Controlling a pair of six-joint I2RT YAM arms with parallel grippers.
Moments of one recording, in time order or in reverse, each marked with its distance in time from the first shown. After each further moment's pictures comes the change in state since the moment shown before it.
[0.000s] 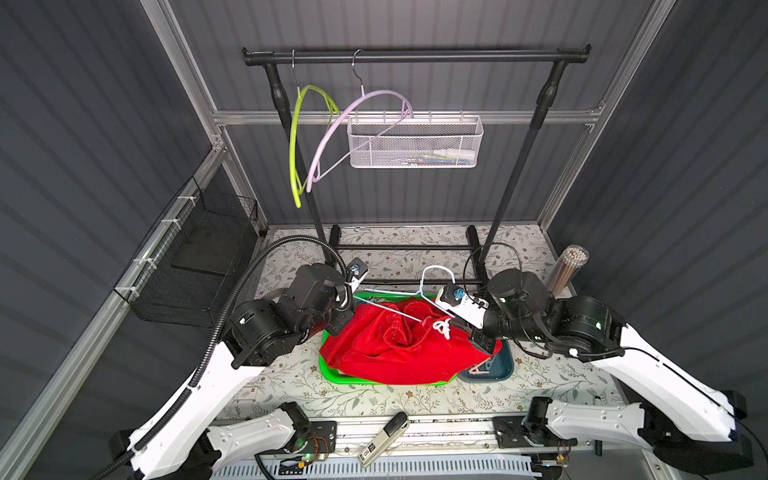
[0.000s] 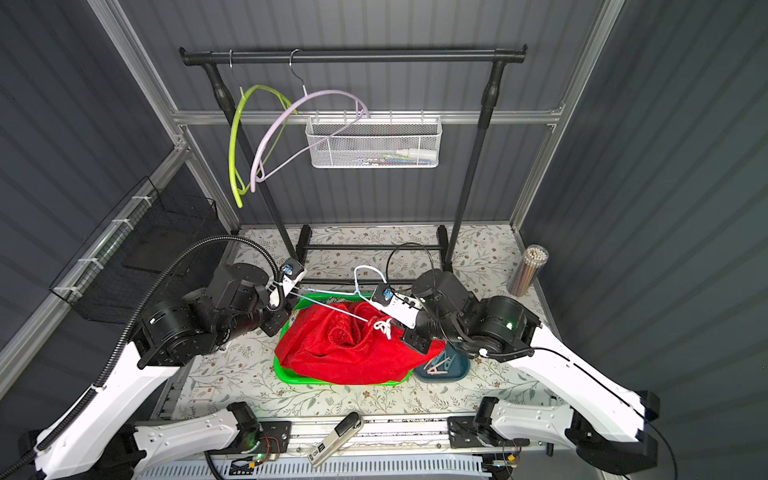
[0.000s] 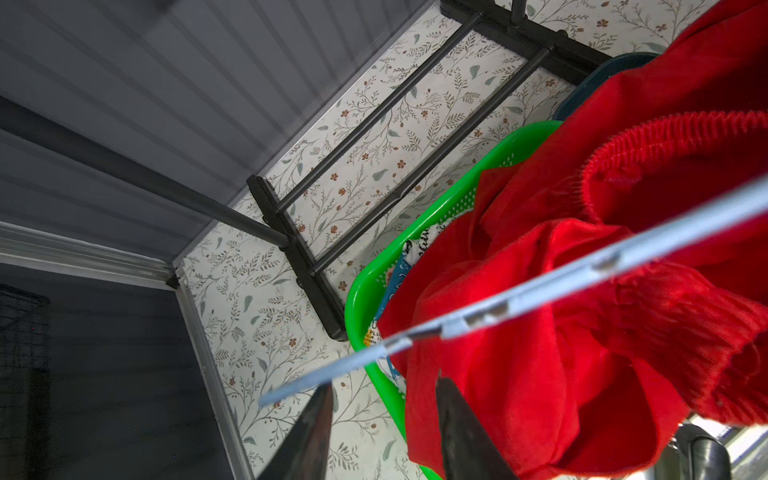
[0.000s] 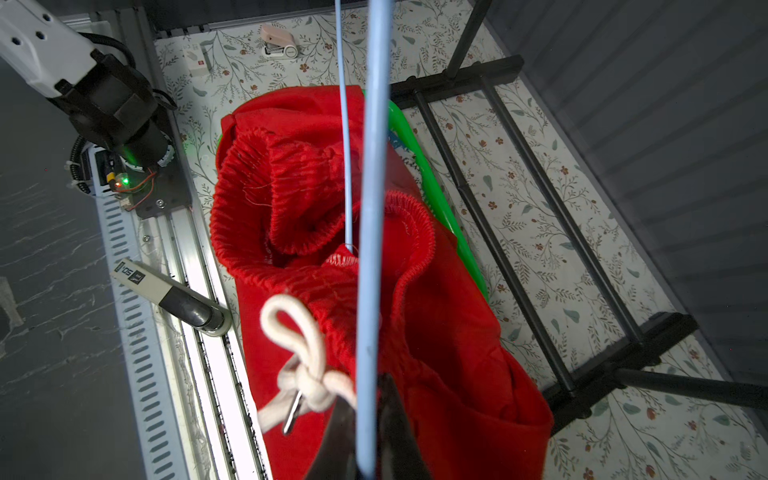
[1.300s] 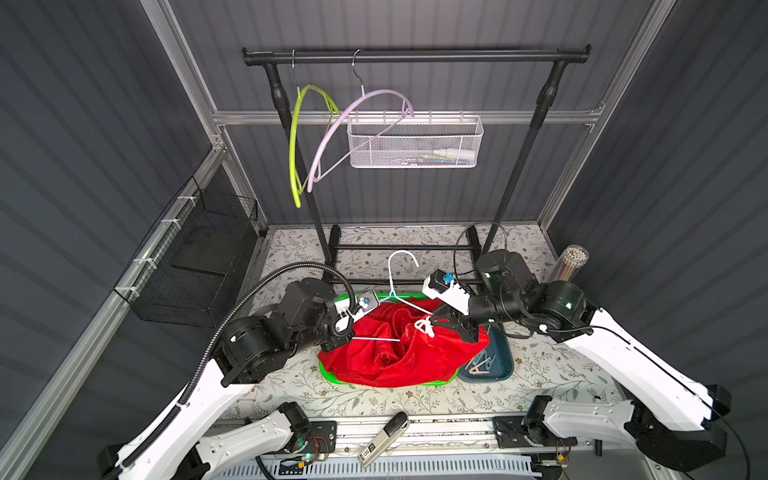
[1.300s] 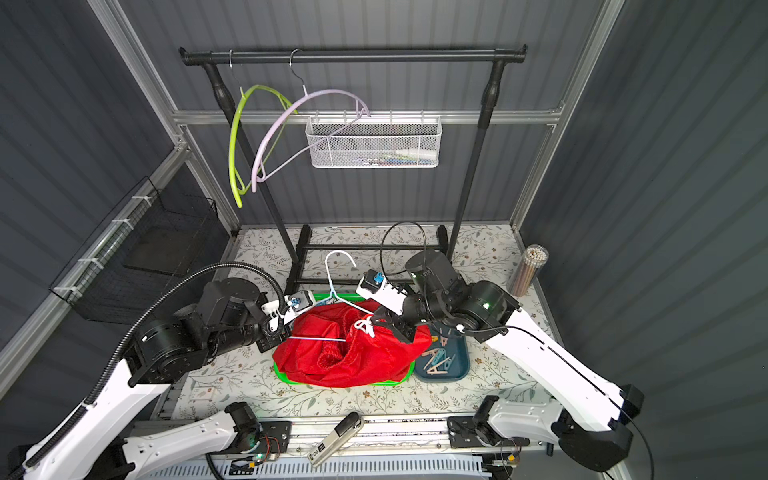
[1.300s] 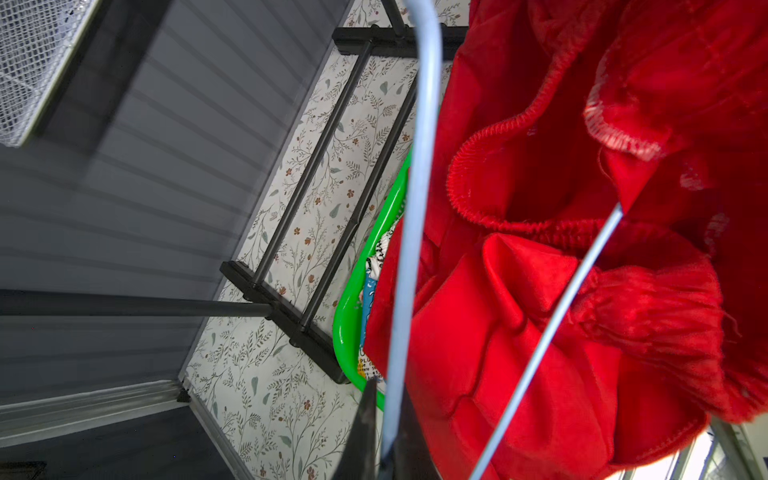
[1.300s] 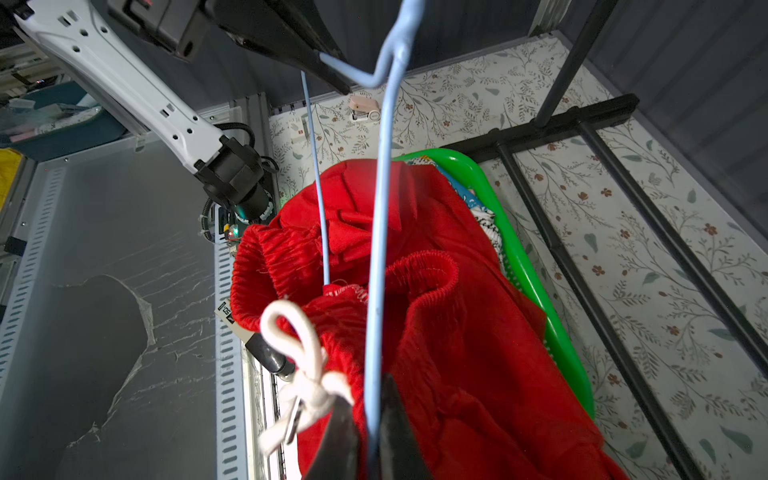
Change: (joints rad) left arm -0.004 -0.132 -0.136 0.063 0.164 0.328; right arm -0.151 0.080 -0.033 0.201 -0.420 0.008
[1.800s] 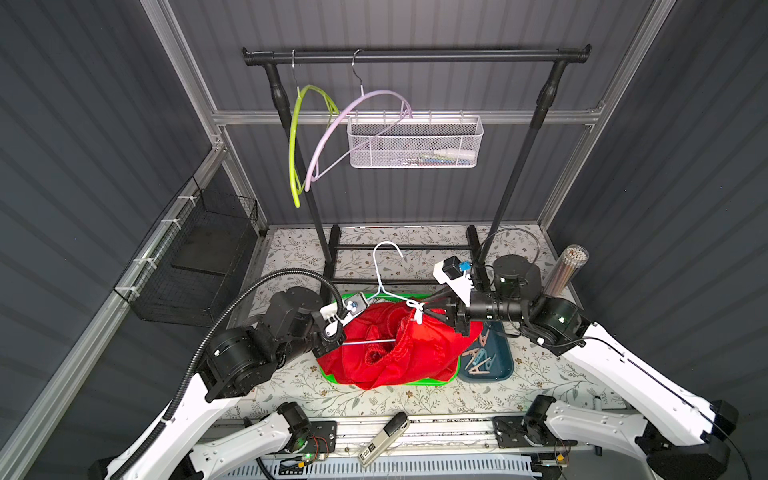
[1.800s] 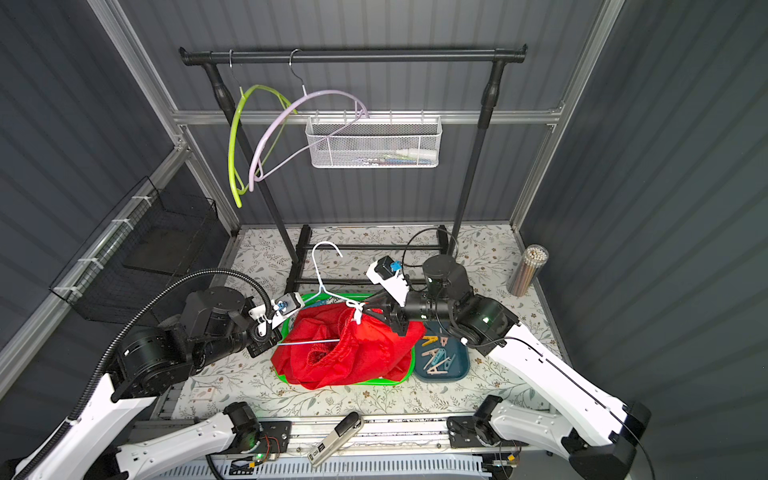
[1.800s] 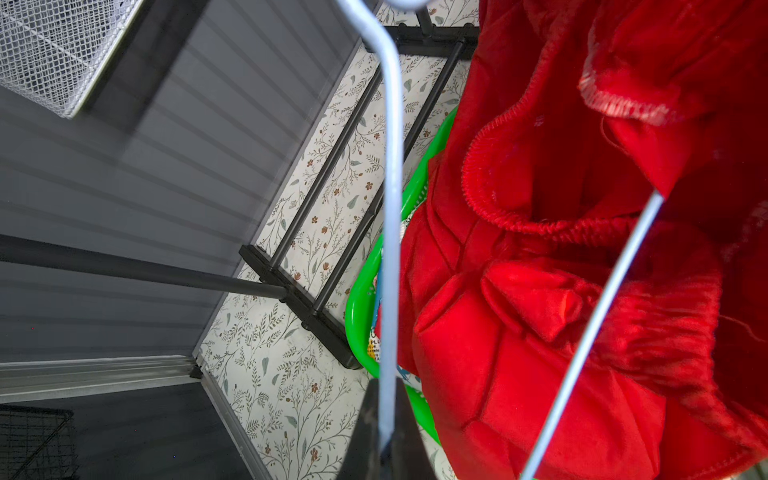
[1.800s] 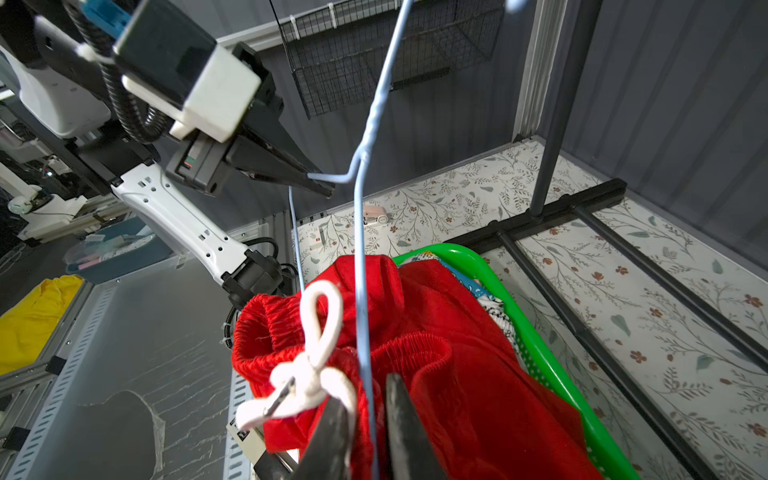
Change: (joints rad) left arm 0.000 -0.069 -0.039 0.003 -0.039 -0.036; right arm -0.071 -0.122 -0.257 0.463 -0.117 0.221
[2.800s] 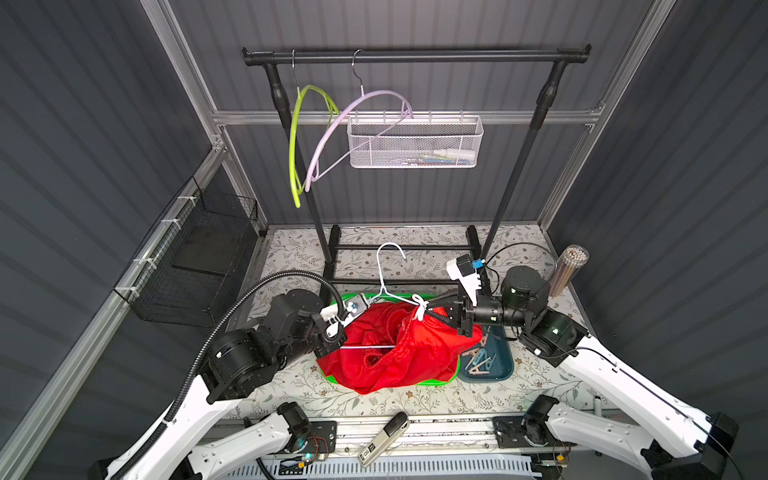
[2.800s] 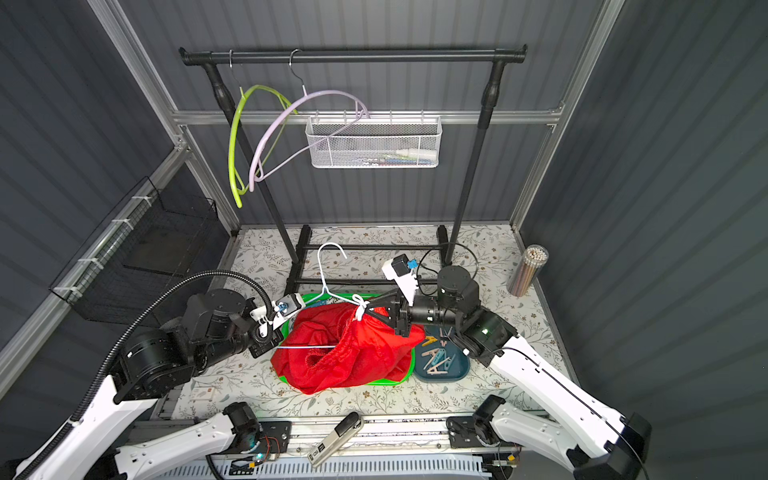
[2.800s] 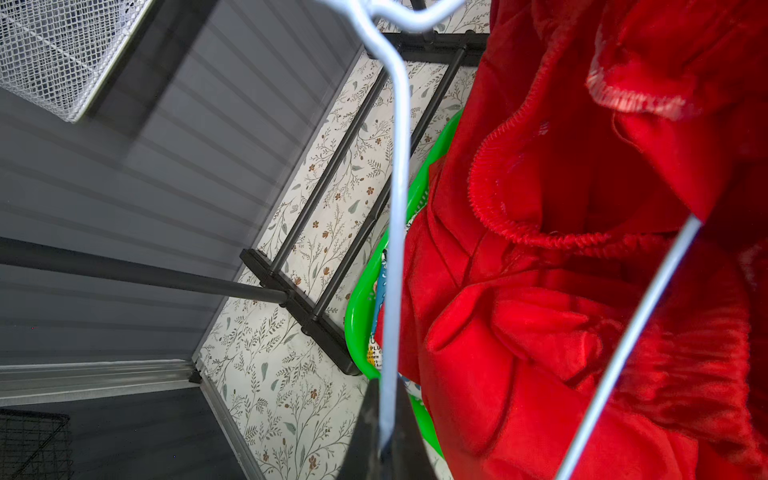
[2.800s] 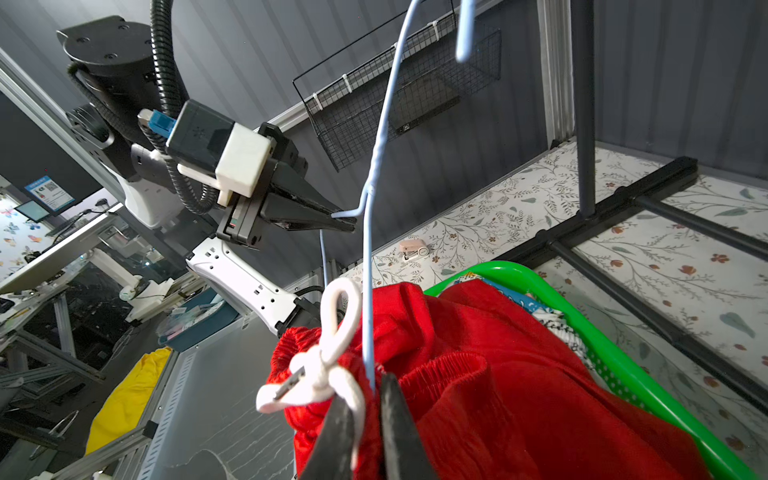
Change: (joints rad) left arm -0.005 -0.016 -0.031 0.030 -0.005 -0.002; right arm -0.074 -0.078 -0.212 0.321 -0.141 0.327
